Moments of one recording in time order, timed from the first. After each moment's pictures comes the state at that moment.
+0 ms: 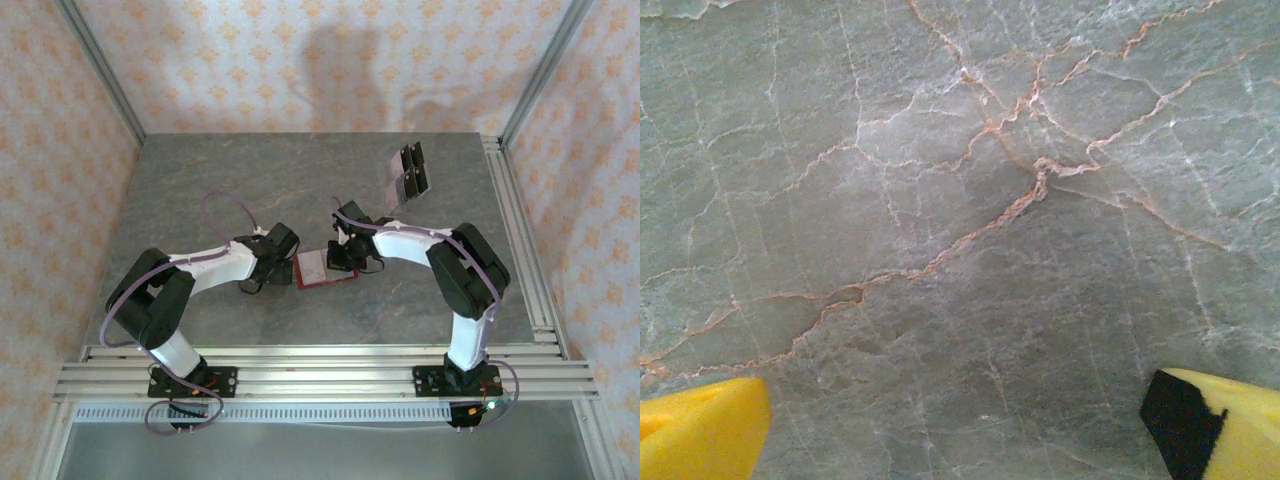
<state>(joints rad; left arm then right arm) -0.57 1.63 0.87 -0.58 -0.33 -0.59 0.64 1.86 1.11 -0.41 -0.31 0.63</state>
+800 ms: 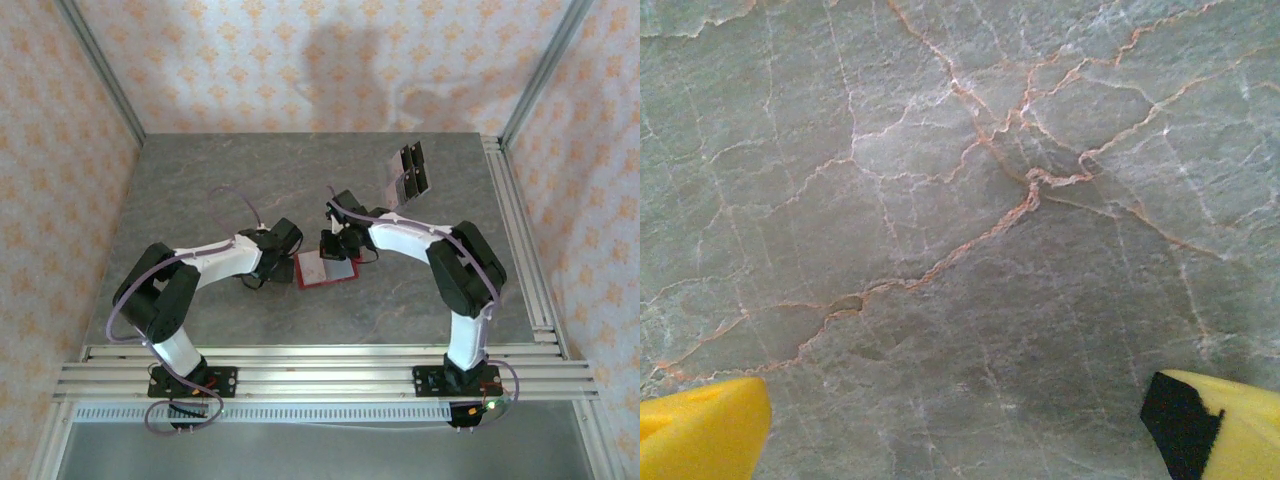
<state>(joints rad) -0.57 1.68 0.95 -0.66 -0.33 -0.57 0.65 1.90 1.23 -0.45 -0.31 0.61</state>
